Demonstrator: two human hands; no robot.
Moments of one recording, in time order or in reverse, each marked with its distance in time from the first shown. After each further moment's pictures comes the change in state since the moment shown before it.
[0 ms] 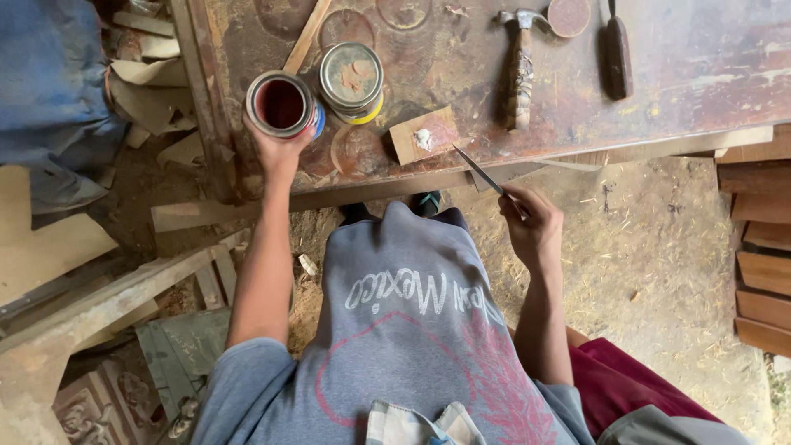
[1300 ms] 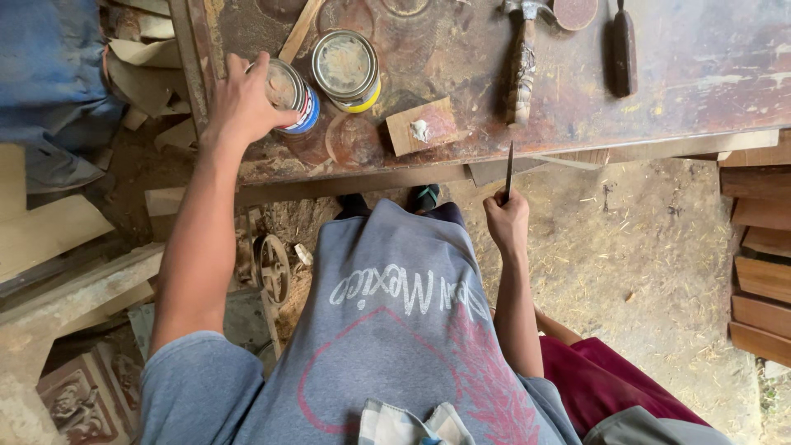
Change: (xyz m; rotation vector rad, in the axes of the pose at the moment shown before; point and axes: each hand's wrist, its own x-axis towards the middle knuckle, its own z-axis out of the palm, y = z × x) left_hand 0.085 0.138 -0.001 1.211 -0.644 -0.346; right_hand -0.011 0.110 0.055 0.048 0.060 0.490
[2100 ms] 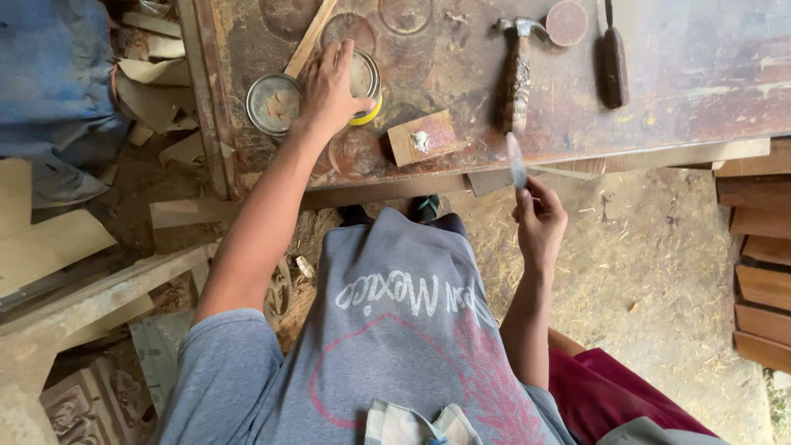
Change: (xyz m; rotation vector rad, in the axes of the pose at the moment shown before) left_hand 0.063 0.081 0.067 -0.208 0.246 0.340; right_hand -0.013 -0.051 -0.047 0.309 0.087 -0.155
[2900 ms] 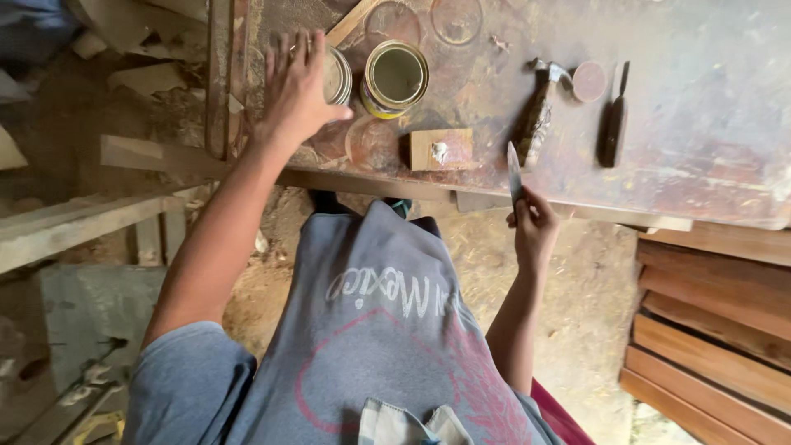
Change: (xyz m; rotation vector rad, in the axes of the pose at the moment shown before) left_hand -0.080 -0.052 -0.072 0.049 0.004 -0.212; right_hand 0.040 -0.007 0.034 -0.107 -0.190 -0.020
